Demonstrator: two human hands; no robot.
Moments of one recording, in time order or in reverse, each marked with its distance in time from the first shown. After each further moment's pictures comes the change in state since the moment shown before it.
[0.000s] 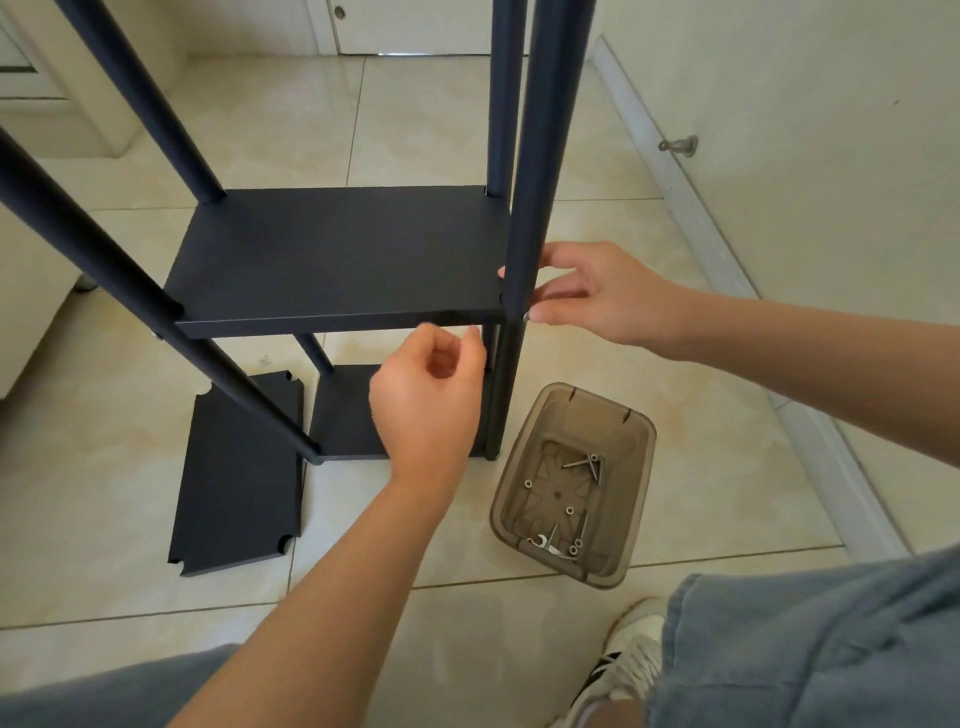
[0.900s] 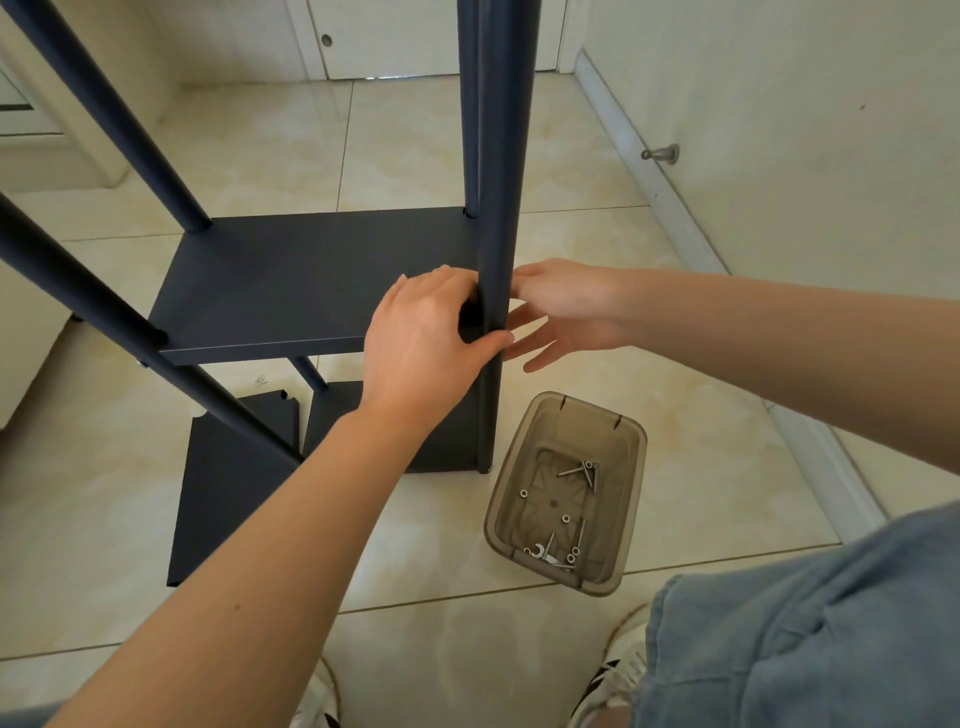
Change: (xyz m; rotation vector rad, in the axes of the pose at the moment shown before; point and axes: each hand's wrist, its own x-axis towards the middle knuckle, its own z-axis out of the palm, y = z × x) left_hand 0.052 0.027 0.001 0.520 -0.312 0.532; right_hand 0.024 -0.015 0.002 0.344 -0.116 0.445
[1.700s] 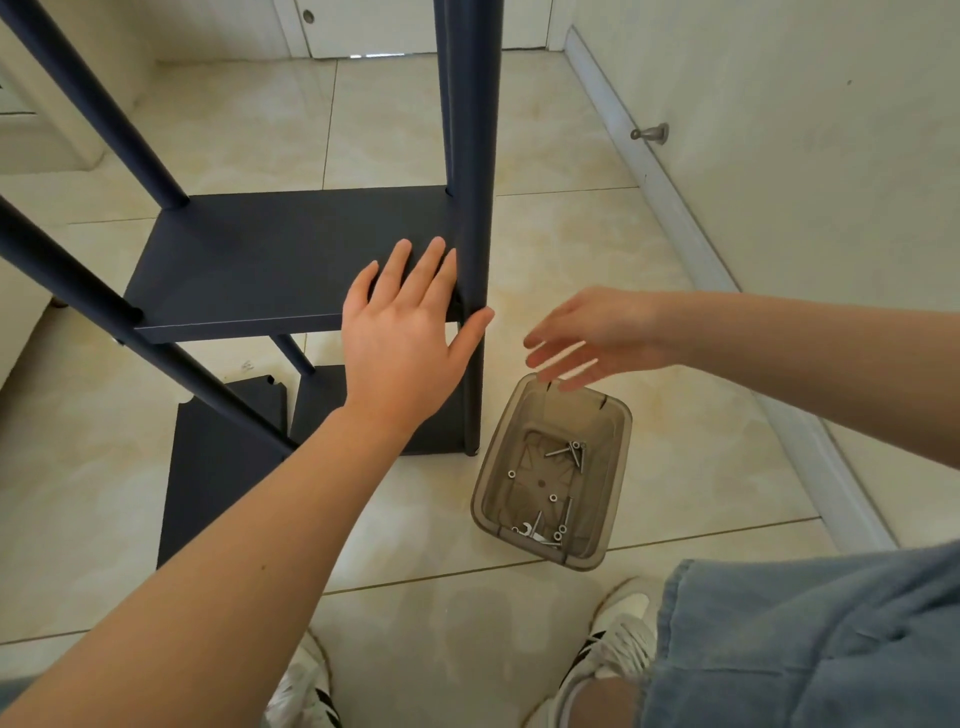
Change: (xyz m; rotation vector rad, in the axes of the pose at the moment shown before) left_hand -0.015 -0.013 0.017 0.436 0.027 0.104; right_hand -0.004 0.061 -0.032 -0.047 -0.051 0.140
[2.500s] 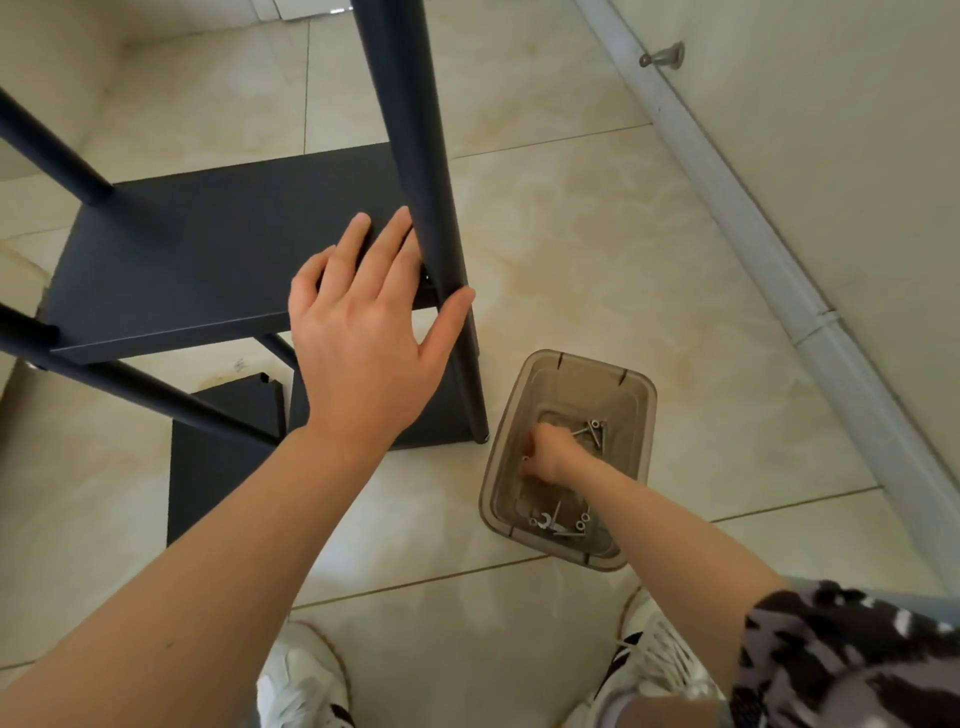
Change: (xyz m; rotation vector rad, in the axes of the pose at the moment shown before) left_hand -0.002 -0.003 0.013 0.013 0.163 0.039; right_hand 0.132 0.165 0.120 -0.437 0.132 0.121
